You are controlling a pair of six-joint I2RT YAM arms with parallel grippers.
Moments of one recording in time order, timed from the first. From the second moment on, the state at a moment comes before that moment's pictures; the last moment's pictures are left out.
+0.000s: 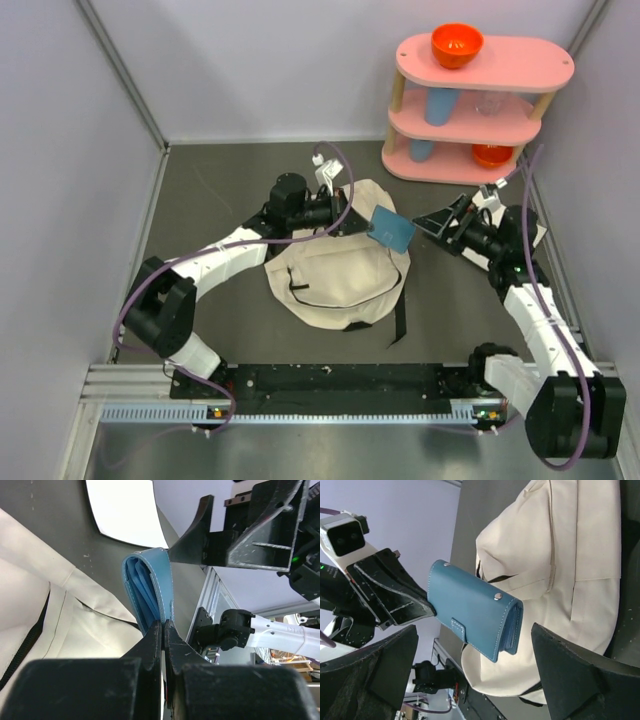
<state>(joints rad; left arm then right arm) -0.62 1.57 1.05 0.29 0.66 -0.69 -0.03 0.93 0.59 0.05 -0.77 0.88</state>
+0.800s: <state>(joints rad) -0.61 1.51 1.02 0.41 0.71 -0.75 0.10 1.13 0.50 0.56 -0.84 1.11</state>
